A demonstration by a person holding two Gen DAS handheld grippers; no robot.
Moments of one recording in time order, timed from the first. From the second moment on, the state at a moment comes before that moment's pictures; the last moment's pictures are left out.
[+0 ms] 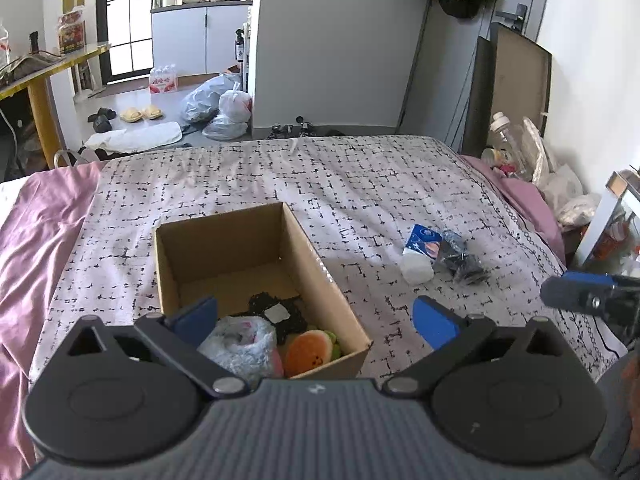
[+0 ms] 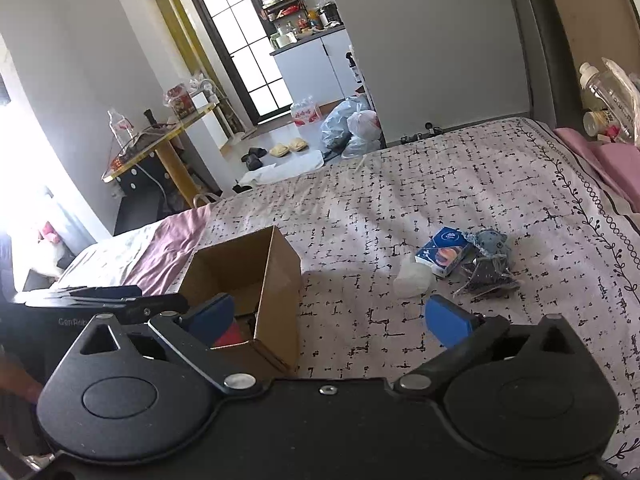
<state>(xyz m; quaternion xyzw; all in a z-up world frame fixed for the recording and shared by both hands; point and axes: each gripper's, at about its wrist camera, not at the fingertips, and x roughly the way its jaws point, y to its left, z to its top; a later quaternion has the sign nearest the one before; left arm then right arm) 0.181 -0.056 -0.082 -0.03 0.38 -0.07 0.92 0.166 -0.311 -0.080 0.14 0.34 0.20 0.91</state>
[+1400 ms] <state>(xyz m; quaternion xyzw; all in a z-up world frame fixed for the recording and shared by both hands) 0.271 -0.156 -0.103 0.05 0.41 -0.13 0.90 0.208 -0.375 -0.128 0.16 0.31 0.15 0.92</state>
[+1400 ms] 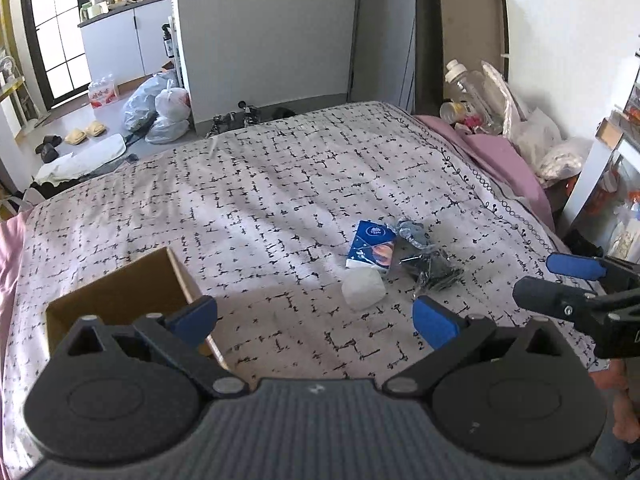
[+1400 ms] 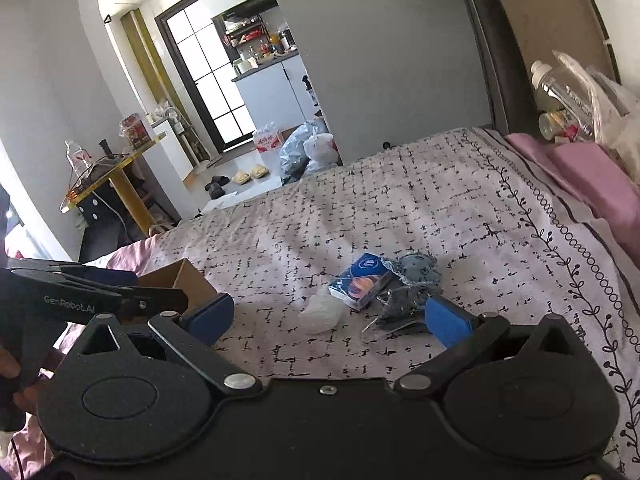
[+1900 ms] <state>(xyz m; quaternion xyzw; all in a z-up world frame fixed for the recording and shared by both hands) 0.329 -0.203 -0.140 0.07 0.46 -0.15 0.88 0.251 -0.408 -0.169 0.21 0.36 0.15 0.90</state>
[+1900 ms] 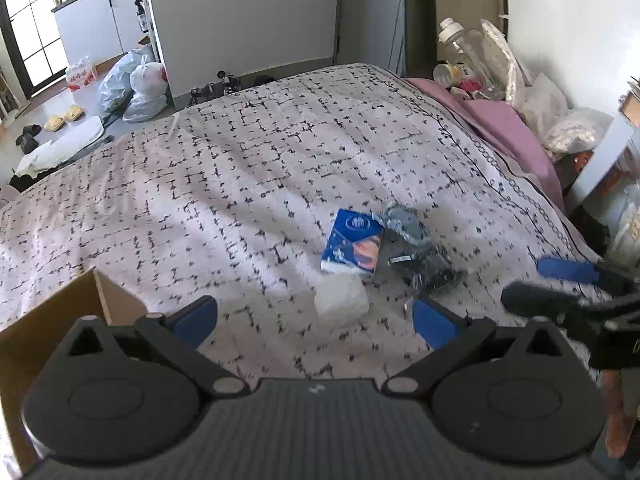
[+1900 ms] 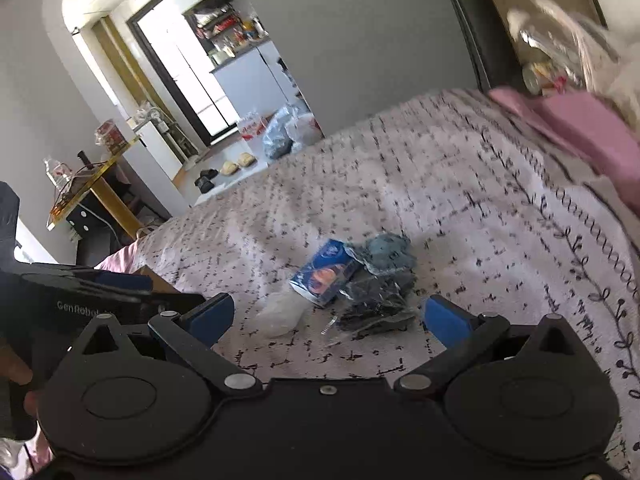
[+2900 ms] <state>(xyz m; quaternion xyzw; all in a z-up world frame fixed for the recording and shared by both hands) 0.407 -0.208 -0.229 -0.01 0.56 -0.18 0.81 0.325 -0.395 -0.235 0.21 0.45 0.09 0.86</state>
